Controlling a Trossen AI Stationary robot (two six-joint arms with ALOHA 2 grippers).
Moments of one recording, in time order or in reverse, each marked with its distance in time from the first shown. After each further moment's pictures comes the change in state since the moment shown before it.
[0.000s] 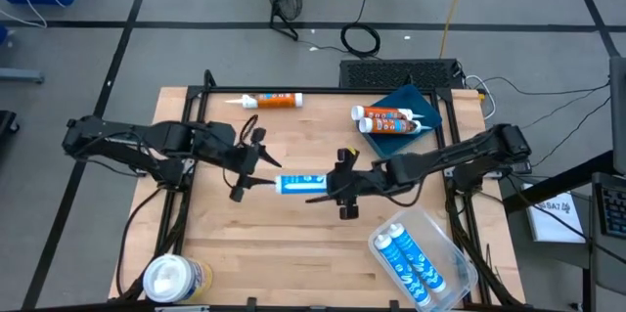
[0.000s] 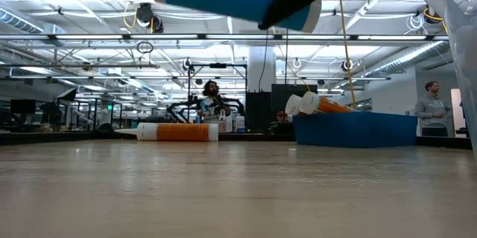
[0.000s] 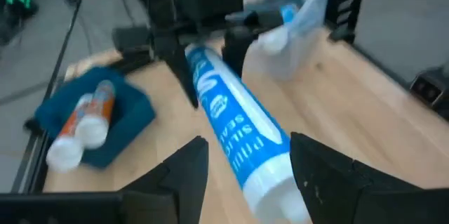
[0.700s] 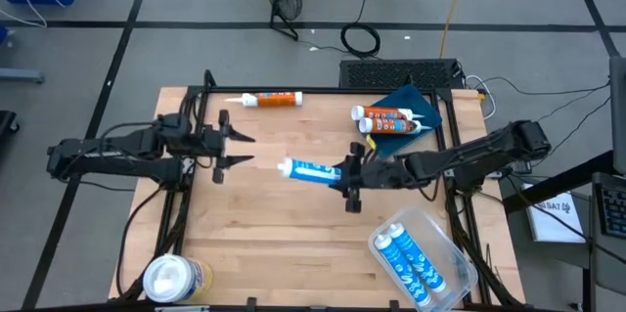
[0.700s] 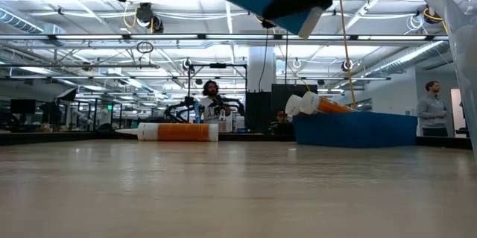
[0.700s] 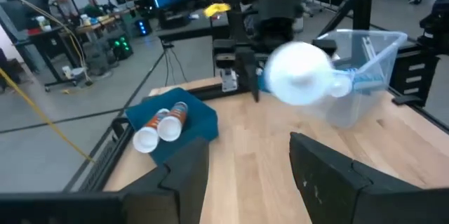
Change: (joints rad) left arm 0.193 -0.462 -0.411 0.285 0.011 -0.105; right arm -0.039 -0.188 -0.334 0.469 -0.016 0.041
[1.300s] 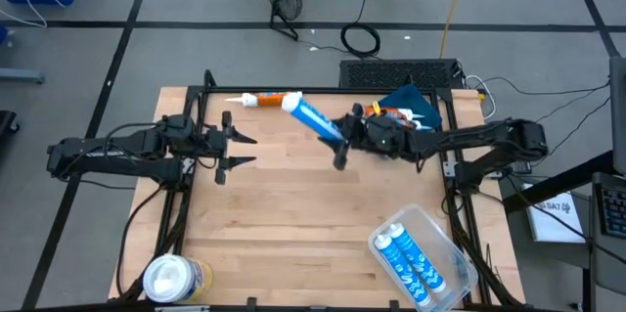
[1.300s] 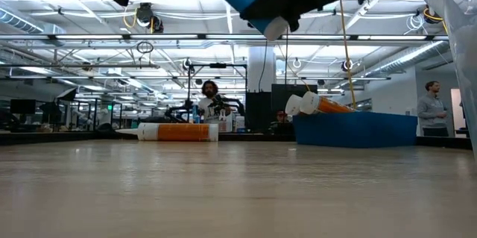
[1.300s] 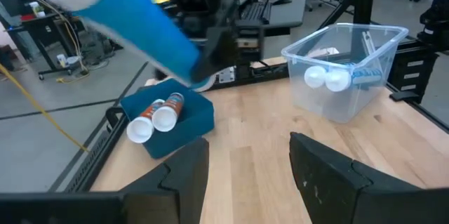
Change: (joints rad) left arm -0.002 0.023 -0.006 -0.001 -0.003 -0.027; right arm -0.289 0.009 -0.066 0.423 -0.080 -0.046
